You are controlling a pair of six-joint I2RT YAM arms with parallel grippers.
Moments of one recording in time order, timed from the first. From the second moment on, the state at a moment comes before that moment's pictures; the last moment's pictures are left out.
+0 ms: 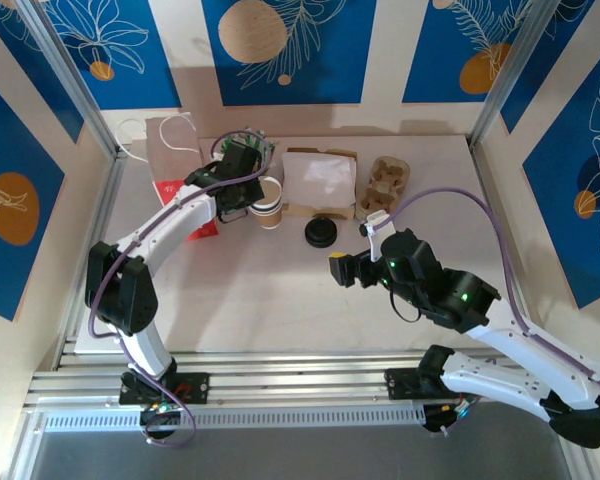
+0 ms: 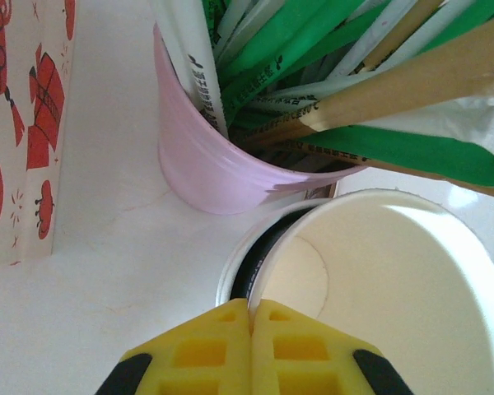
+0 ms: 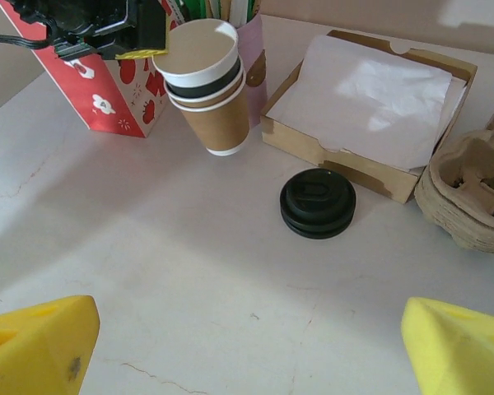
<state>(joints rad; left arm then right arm) -0.49 1.74 1.53 -0.71 -0.20 -0.76 0.91 0.82 0.94 -0.68 0.30 0.31</state>
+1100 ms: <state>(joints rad) -0.61 1.27 1.44 -0.86 -0.26 -0.59 0.71 1.10 1.01 -0.70 0.17 0.40</state>
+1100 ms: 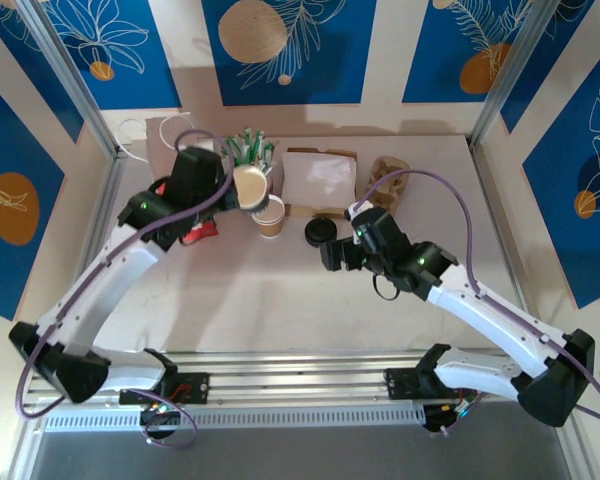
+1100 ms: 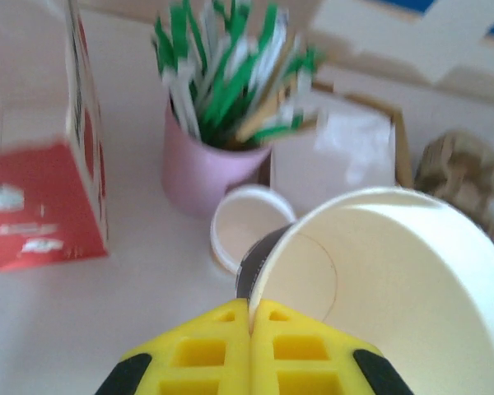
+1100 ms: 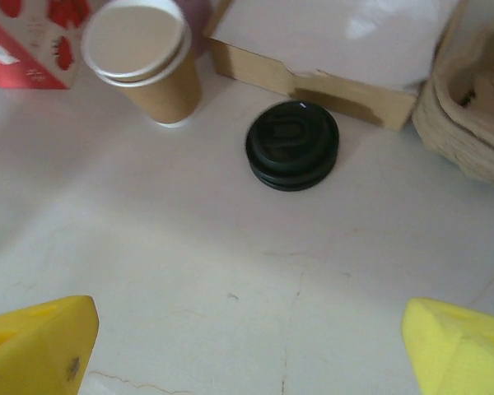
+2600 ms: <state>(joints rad) -0.89 1.21 1.04 -0.75 -0.38 -0.62 0.58 1.98 1.58 -0.85 0.08 0.32</state>
